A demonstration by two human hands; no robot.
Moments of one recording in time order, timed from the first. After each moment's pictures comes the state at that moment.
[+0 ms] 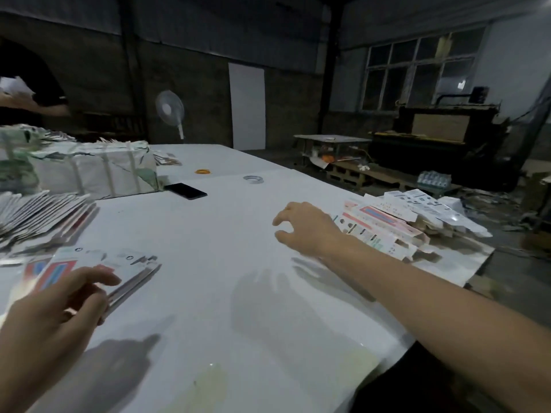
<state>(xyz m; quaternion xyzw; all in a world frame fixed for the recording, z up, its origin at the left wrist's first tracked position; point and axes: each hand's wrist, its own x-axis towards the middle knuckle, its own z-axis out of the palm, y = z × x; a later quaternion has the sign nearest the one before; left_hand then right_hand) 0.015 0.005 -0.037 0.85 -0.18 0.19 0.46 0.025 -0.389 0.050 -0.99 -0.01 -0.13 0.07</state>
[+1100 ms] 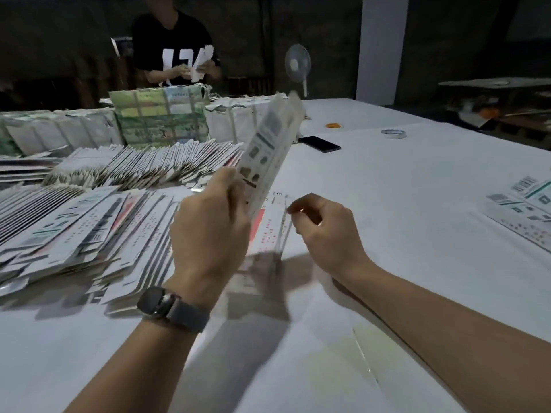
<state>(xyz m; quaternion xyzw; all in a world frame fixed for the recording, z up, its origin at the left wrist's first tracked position) -0.017 -0.009 0.012 0.85 -0.07 0.45 0.27 0.022 -0.174 -0.024 -0.80 -0.16 -0.19 0.55</state>
